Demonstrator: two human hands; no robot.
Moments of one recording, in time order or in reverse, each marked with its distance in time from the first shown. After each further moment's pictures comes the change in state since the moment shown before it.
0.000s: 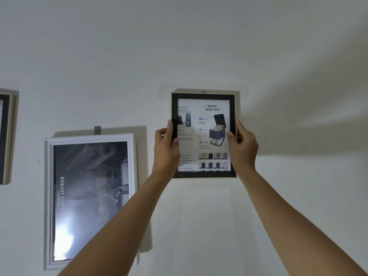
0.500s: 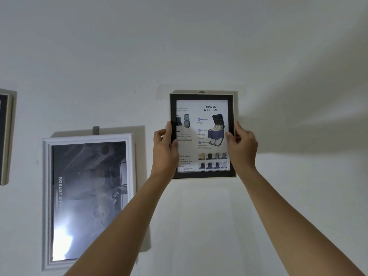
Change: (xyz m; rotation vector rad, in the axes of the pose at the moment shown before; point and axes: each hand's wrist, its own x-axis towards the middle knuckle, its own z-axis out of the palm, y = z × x) left_hand -0.004 -0.002 0.002 0.000 0.006 0.004; right_hand 0.002 0.002 -0.002 -0.057 -0.005 -0.044
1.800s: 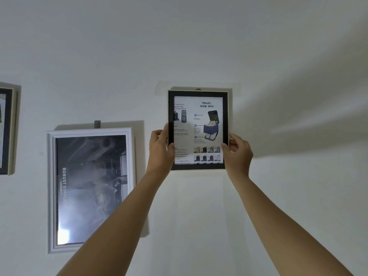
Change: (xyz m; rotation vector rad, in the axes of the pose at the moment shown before) left_hand -0.013 -0.001 -0.007 0.163 -0.023 0.008; right_hand -0.036 0.001 -0.014 0.049 0.023 0.115
